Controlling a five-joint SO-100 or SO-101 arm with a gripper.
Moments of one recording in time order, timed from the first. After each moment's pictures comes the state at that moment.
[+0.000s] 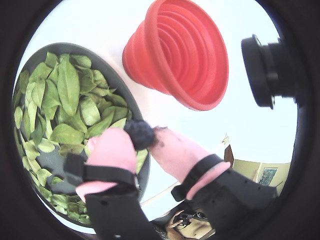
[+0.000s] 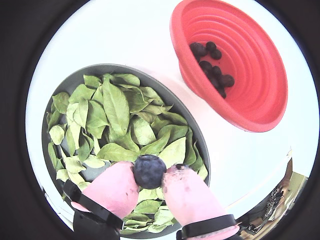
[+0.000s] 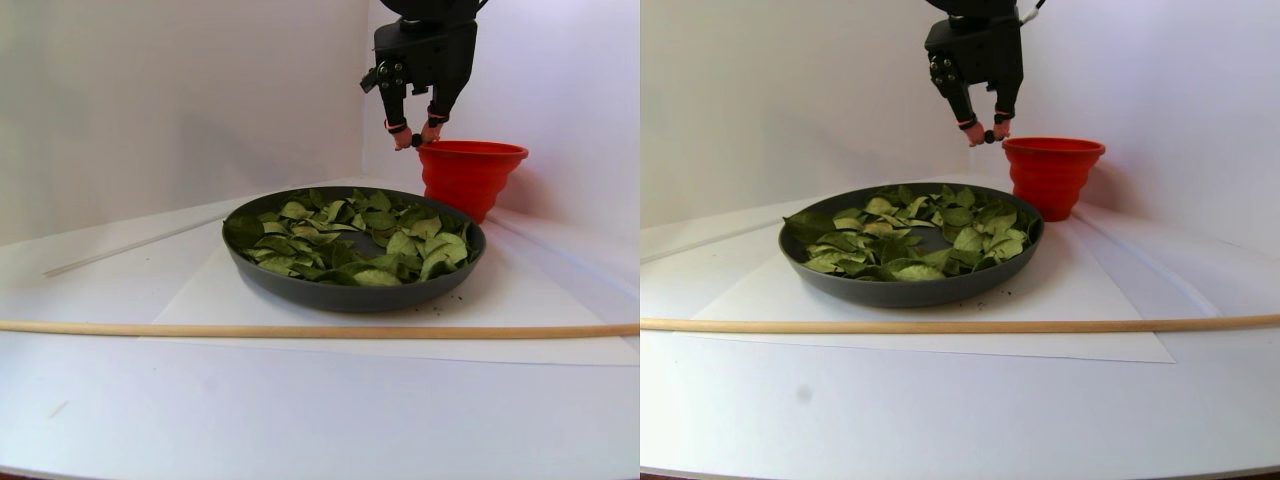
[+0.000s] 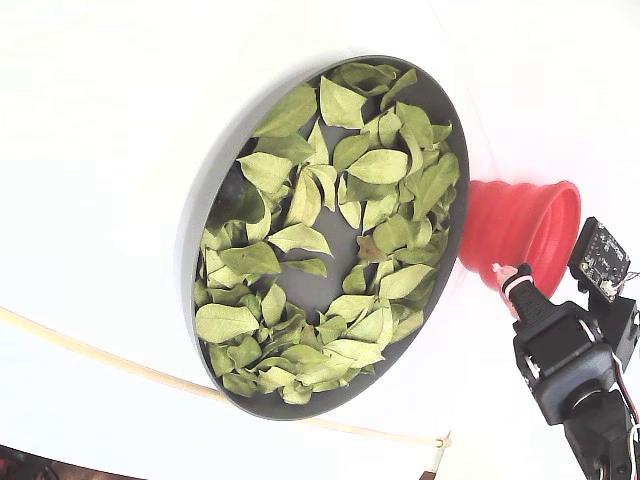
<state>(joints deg) 21.4 100.8 116.3 0.4 -97.5</state>
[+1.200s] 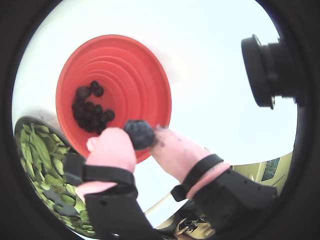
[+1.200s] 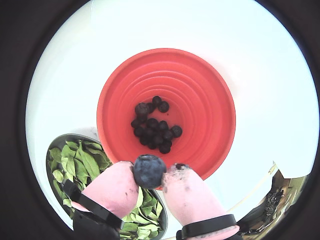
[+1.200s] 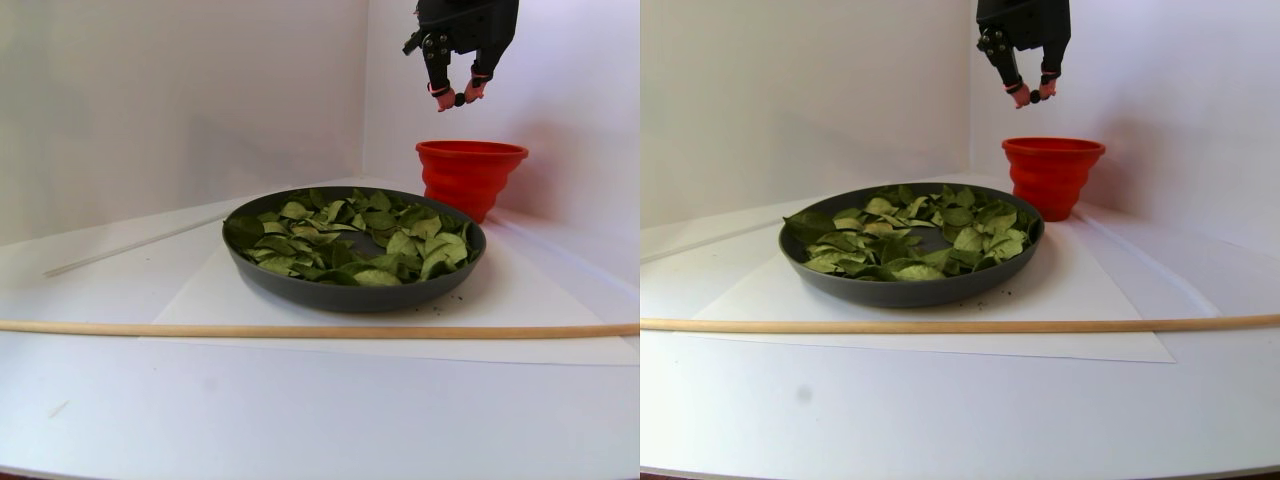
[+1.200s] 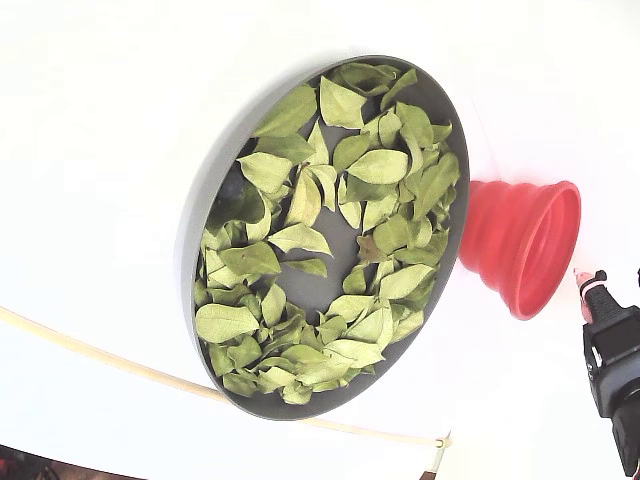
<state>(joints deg) 28.7 97.3 103.5 -0.7 -97.1</state>
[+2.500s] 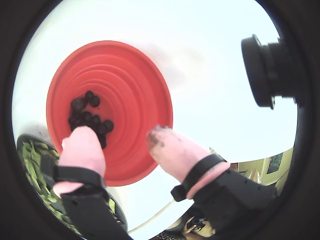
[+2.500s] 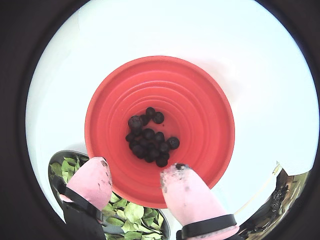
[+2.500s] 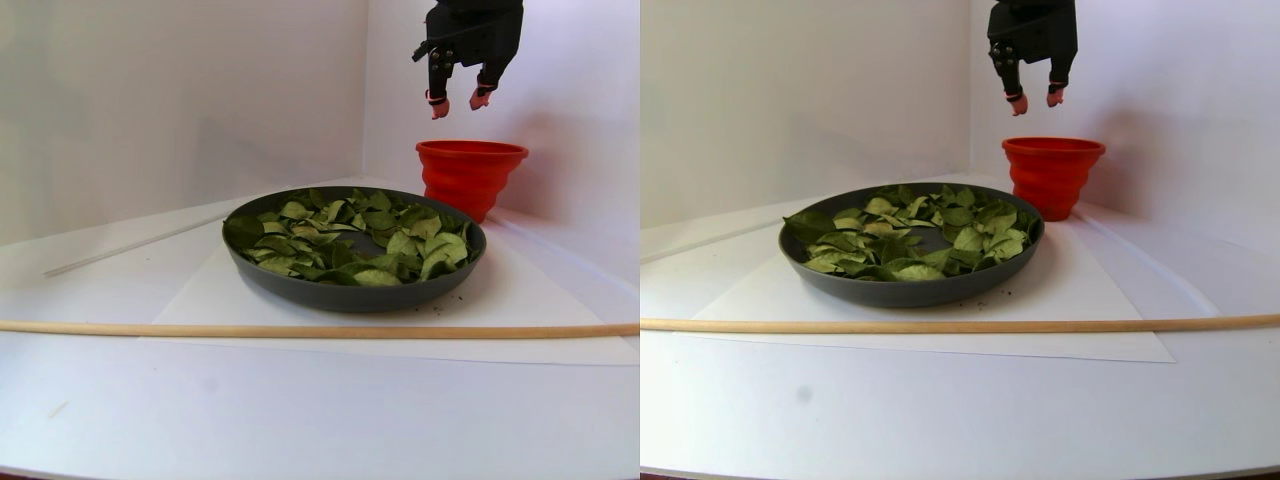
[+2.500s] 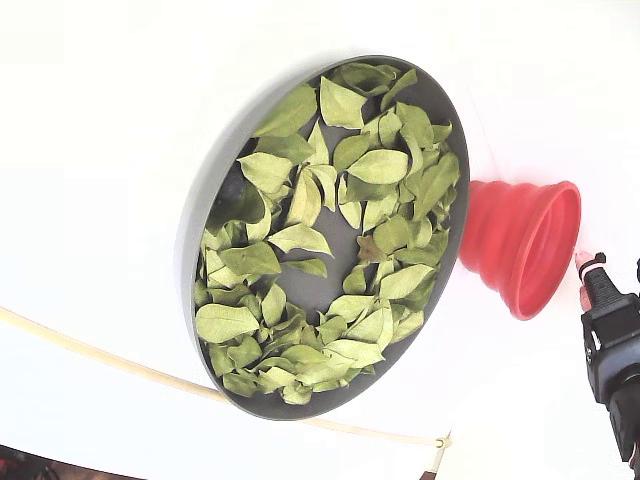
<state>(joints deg) 29.5 91.1 97.2 -1.7 -93.7</state>
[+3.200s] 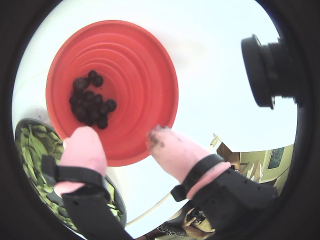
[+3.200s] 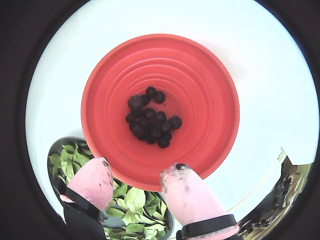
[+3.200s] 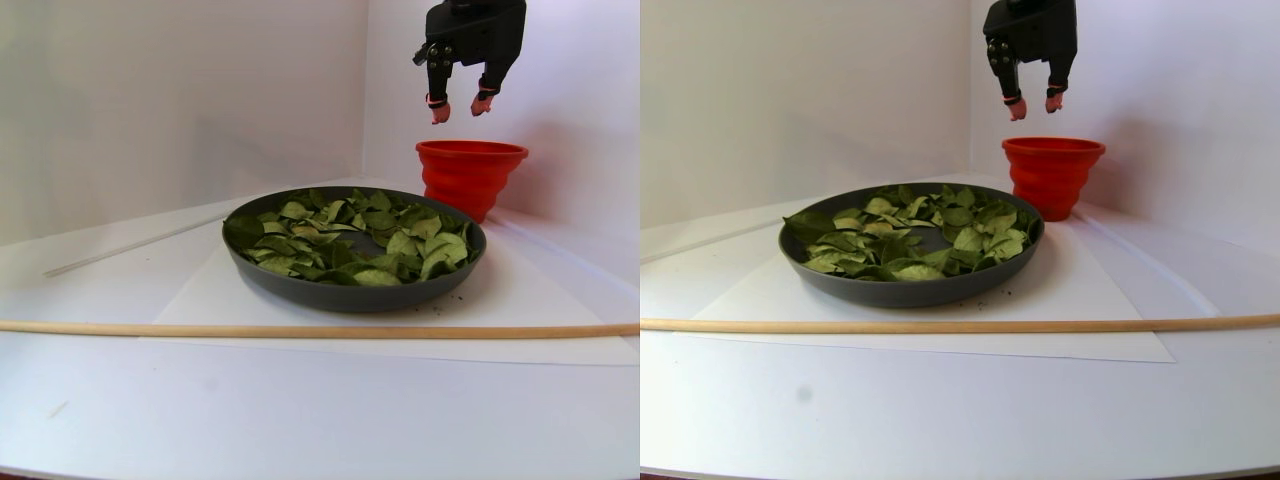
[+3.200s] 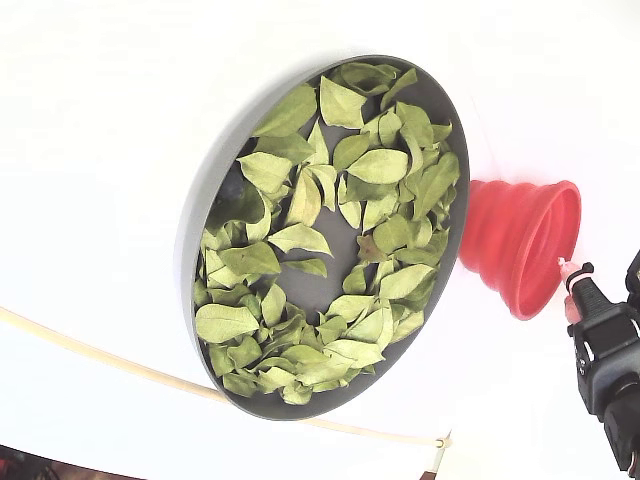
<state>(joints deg) 29.5 94.8 101.0 3.3 -91.3</state>
